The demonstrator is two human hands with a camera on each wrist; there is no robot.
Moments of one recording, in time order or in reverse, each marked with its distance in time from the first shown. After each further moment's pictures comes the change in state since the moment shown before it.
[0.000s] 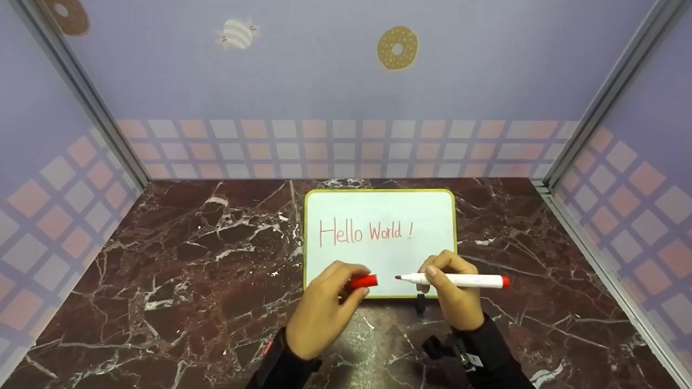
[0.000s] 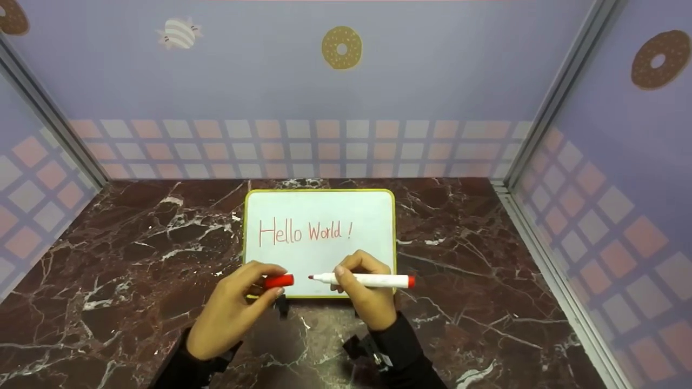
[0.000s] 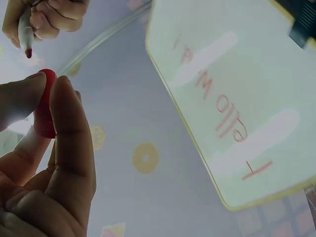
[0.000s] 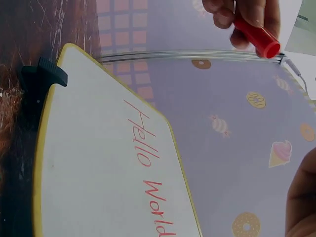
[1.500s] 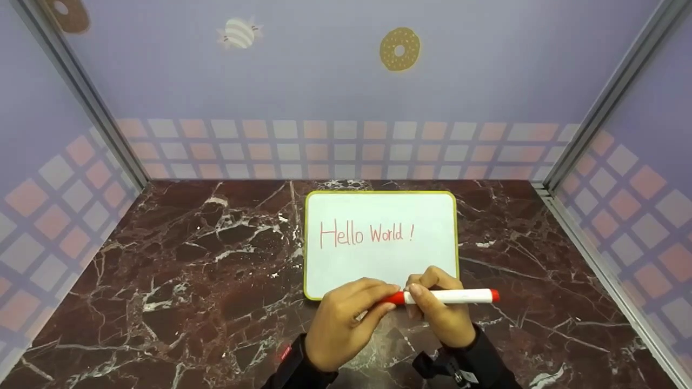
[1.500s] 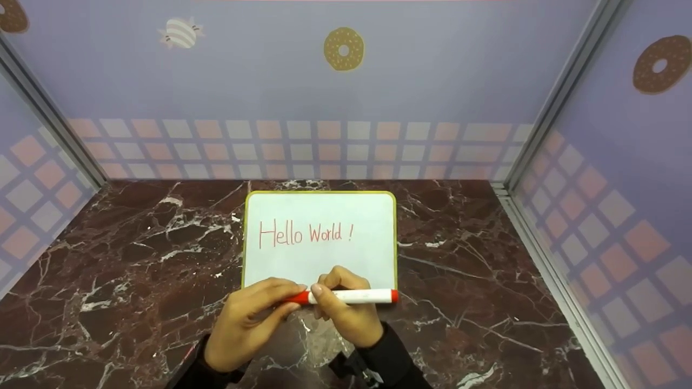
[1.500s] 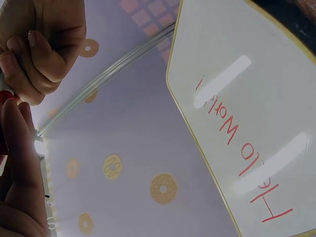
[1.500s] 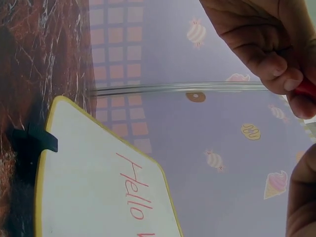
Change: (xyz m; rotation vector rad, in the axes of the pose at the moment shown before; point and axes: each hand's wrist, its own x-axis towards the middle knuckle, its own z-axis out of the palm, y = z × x) left_hand 0.004 0.011 0.017 -0.103 0.157 0.493; right_hand -0.006 -0.002 0.026 0.008 -0.151 -0.002
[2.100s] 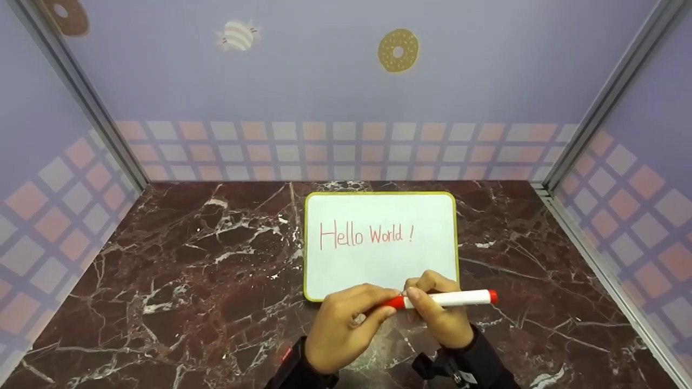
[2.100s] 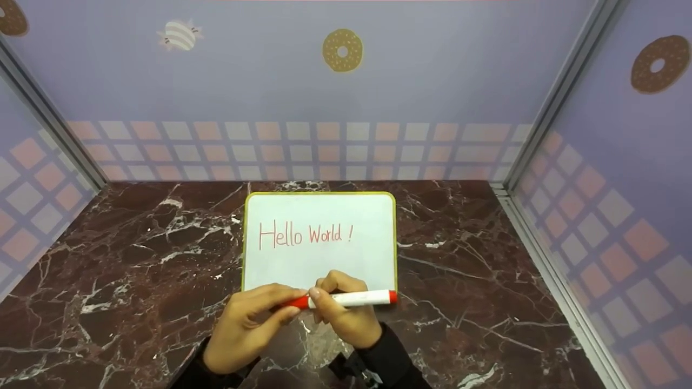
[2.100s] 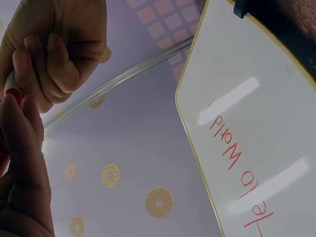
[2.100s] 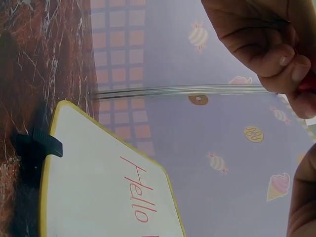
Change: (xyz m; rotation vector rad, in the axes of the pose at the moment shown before) left_hand -0.005 0.001 0.001 -0.123 -0.042 -0.089; right_hand -0.001 0.003 0.000 -0.040 -0.017 -0.037
